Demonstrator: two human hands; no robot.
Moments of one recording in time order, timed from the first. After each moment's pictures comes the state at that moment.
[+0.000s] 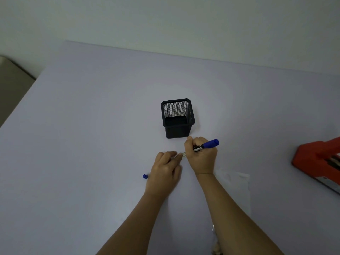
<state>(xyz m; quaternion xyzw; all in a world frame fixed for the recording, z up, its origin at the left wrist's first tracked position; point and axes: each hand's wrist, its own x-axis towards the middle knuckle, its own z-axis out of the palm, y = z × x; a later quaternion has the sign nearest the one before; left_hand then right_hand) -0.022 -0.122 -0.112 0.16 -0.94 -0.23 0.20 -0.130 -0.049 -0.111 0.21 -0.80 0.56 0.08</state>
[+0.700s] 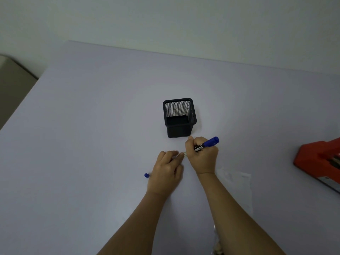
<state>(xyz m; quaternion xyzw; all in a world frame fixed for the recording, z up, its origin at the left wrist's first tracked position) -0.023 -0.121 -0.111 0.16 -0.94 -0.23 0.20 -0.129 -0.049 -0.113 0.21 -0.80 0.56 0.07</state>
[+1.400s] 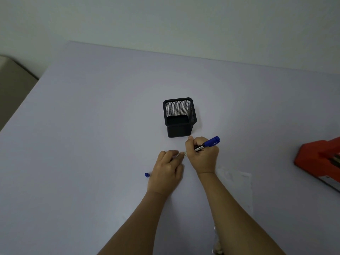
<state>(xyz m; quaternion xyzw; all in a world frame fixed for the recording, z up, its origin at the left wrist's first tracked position) -0.022 -0.122 -0.112 0.15 -0.94 -0.22 0.20 -0.128 -0.048 -0.113 0.22 -0.80 0.56 0.07</state>
